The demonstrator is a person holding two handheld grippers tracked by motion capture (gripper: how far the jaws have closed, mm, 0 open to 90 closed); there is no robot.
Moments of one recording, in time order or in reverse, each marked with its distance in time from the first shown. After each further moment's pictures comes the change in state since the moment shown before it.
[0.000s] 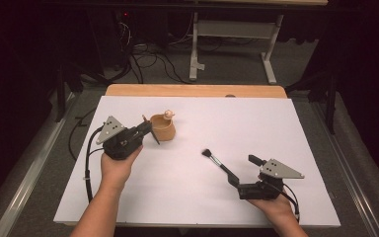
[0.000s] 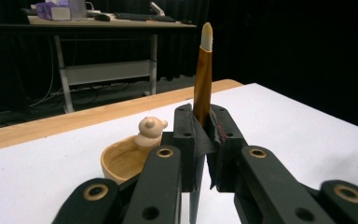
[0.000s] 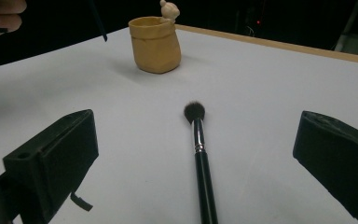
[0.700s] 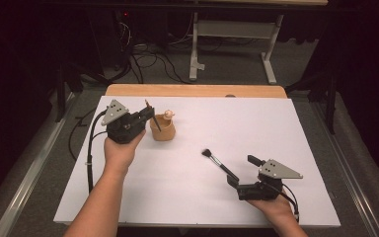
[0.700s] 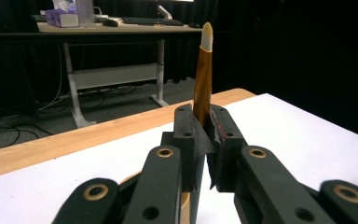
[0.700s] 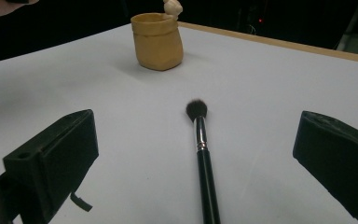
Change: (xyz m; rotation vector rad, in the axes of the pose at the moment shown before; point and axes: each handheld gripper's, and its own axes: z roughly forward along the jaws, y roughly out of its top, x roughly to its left) left arm 0.012 0.027 0.026 0.006 0.039 0.005; right arm 0.002 0.000 0.001 0.012 0.003 -0.011
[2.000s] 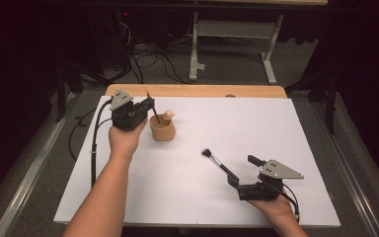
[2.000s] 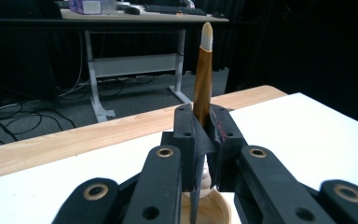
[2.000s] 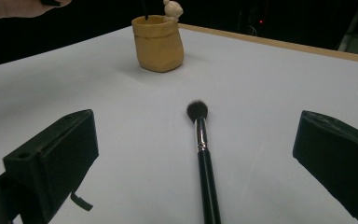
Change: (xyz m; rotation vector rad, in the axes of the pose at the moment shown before) left arm 0.019 0.002 0.031 0.054 0.076 -0.021; right arm -0.001 0.000 -0.002 -0.009 0.004 0.009
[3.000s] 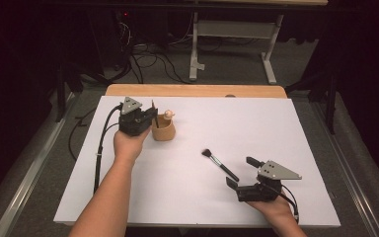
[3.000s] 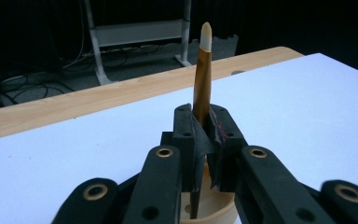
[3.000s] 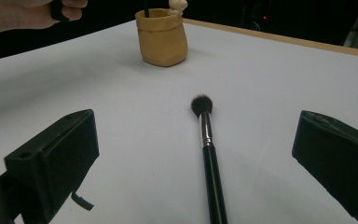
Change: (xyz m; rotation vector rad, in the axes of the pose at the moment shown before) left arm 0.000 -0.025 0.021 0.128 0.024 0.008; right arm 0.003 -0.002 0.002 0.019 0.010 -0.010
